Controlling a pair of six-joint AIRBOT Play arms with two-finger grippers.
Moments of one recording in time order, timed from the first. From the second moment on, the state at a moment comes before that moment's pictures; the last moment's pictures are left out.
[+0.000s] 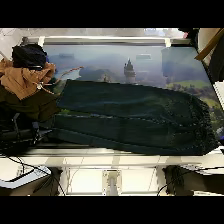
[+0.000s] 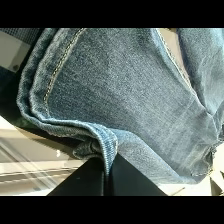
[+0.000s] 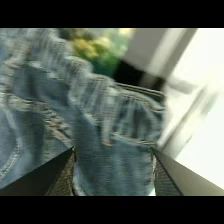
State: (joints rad) left arm 0.90 -1.24 0.56 0.79 -1.39 -0.89; right arm -1.55 -1.18 0.75 -0.98 1.18 0.97
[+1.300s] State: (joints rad) left arm 0.90 -1.21 0.59 0.79 -1.32 -0.95; right arm -1.46 -1.39 0.77 -0.80 1.20 0.80
